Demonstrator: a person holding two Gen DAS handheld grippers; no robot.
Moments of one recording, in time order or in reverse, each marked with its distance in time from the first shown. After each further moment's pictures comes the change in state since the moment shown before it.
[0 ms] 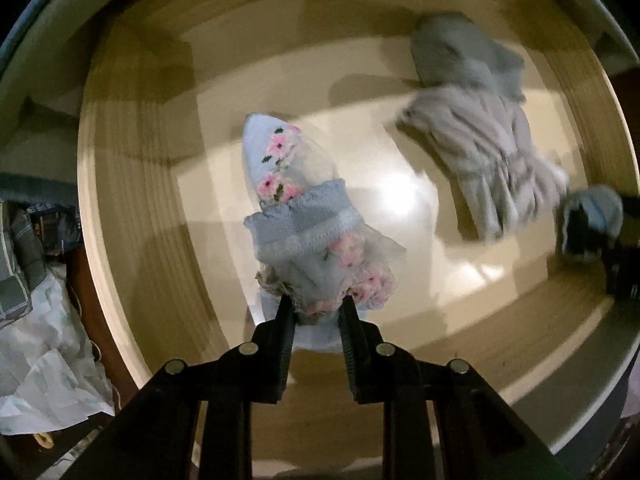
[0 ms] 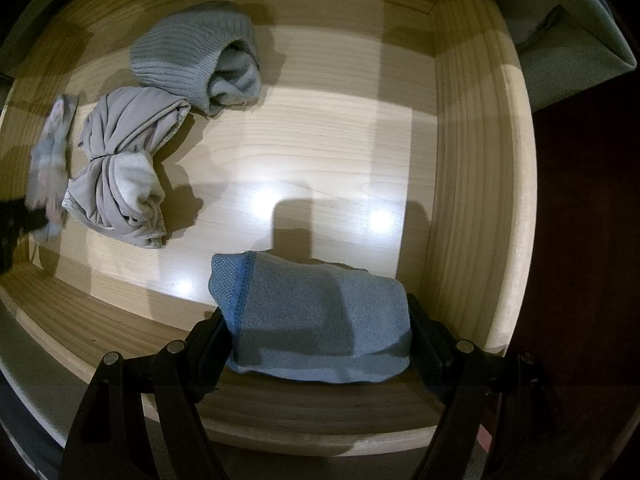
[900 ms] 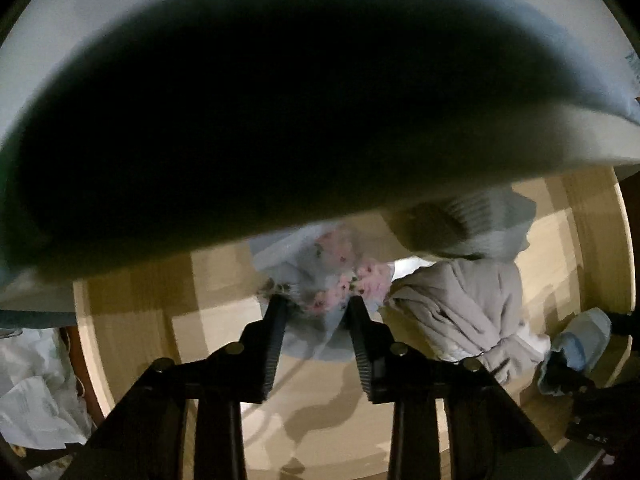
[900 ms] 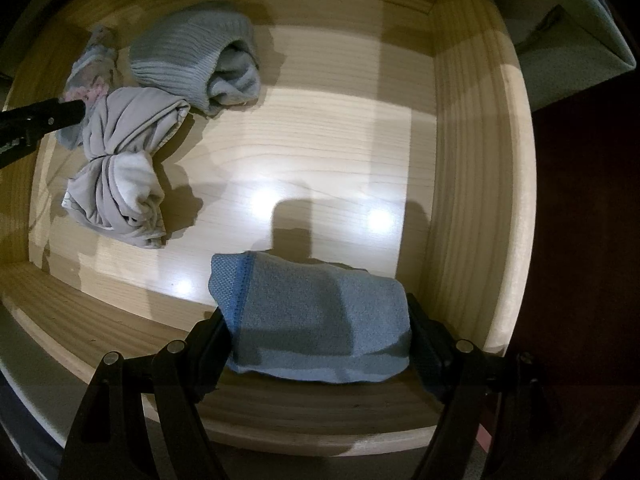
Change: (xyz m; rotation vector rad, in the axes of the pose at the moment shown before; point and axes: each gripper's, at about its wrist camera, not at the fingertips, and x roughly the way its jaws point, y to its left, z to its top) left arm -0.009 0.000 0.054 -0.091 -0.252 -0.011; right arm 0.000 0.000 -0.001 0.000 0.001 -0.002
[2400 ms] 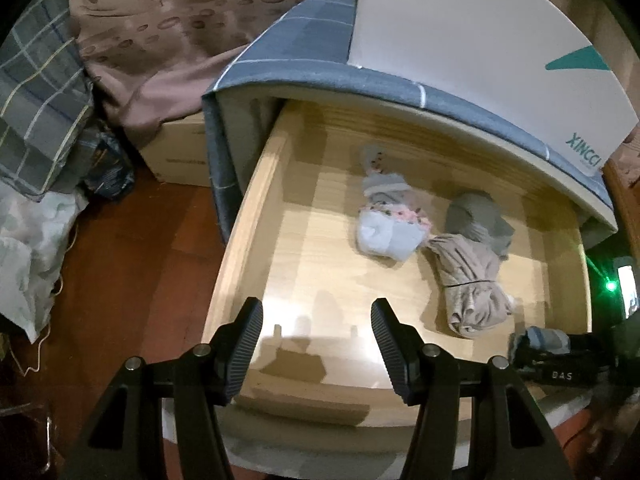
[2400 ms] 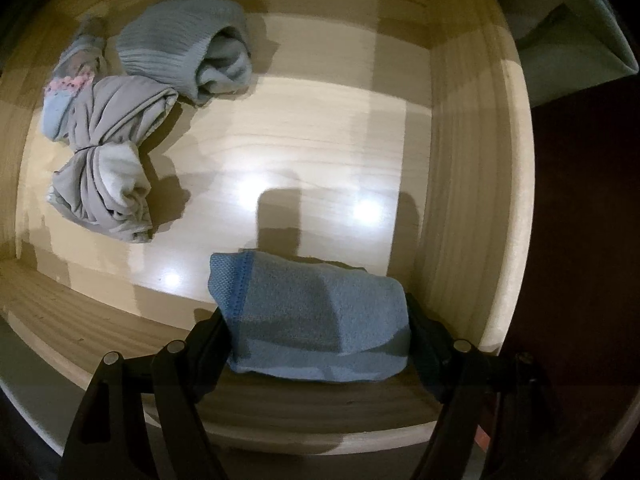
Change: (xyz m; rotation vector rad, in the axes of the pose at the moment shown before) left arm -0.095 0.052 -0.127 -0.399 -0.249 0.005; right arm 0.018 0.019 -0.004 -0.009 0.037 -0.045
